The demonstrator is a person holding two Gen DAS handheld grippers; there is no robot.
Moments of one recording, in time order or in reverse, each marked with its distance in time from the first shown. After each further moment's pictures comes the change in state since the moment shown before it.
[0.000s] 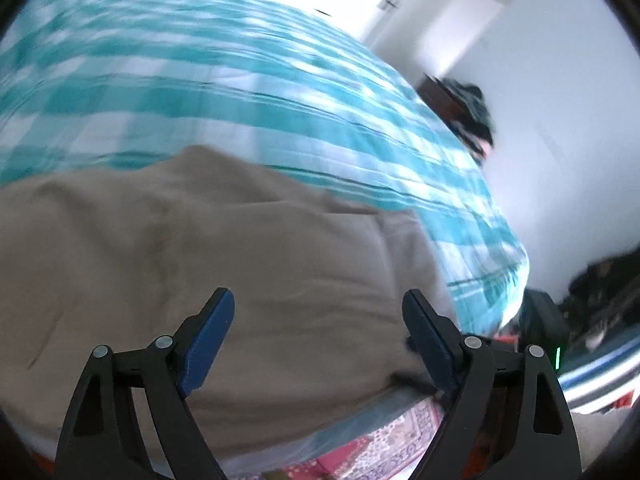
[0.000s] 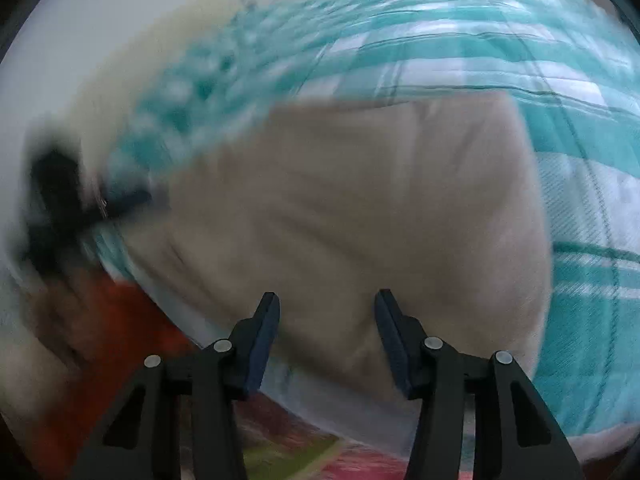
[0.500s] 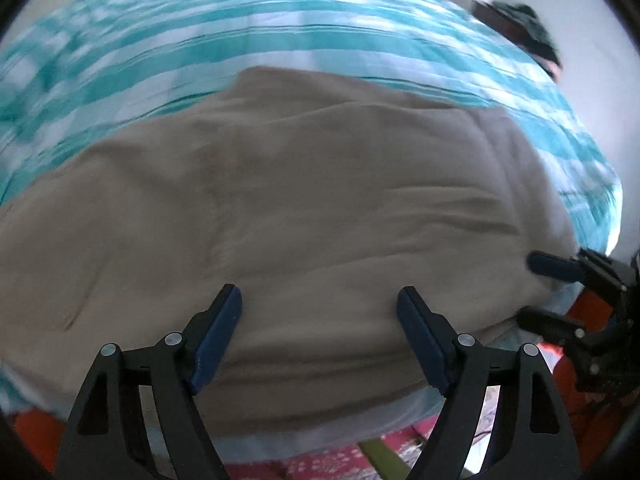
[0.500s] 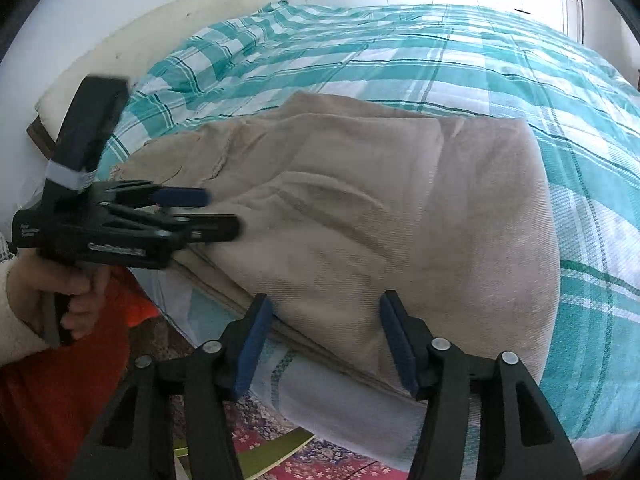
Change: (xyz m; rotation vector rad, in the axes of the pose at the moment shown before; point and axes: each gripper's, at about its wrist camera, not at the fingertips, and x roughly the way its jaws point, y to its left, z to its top) left arm 0.015 0.026 -0.049 0.072 0.162 0.378; right arm -0.004 0.017 -0.011 -0.103 -0.036 -0.035
